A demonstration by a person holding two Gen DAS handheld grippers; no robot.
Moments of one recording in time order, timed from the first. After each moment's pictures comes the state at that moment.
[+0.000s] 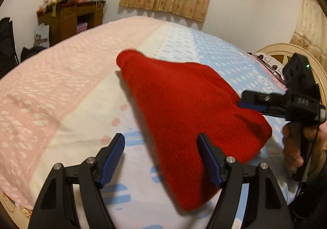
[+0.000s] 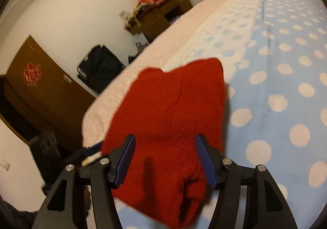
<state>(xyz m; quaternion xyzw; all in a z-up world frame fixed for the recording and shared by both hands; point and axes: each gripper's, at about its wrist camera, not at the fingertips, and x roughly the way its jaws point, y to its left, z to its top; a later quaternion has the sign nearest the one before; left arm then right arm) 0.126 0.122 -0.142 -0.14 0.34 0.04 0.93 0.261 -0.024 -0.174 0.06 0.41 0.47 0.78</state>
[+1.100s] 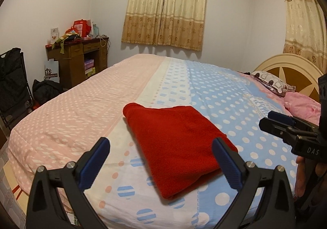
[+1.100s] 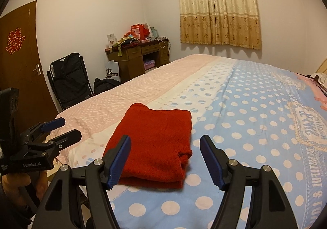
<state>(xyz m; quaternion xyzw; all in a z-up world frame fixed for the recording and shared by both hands) 0.090 0.105 -0.074 -0.09 0.24 0.07 0.96 0.115 -0.056 -0.087 -0.08 0.22 0.33 0.91</state>
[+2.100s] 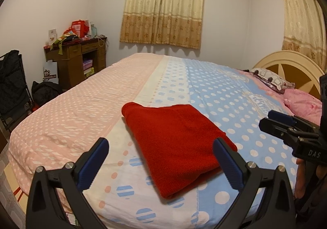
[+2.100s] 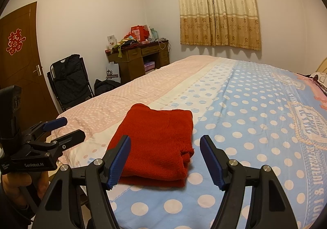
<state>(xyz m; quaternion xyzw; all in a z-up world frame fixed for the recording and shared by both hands) 0.091 0.101 -0.074 -0.08 0.25 0.06 0.96 0.103 -0.052 -0.087 -0.08 0.21 0.33 0.92</state>
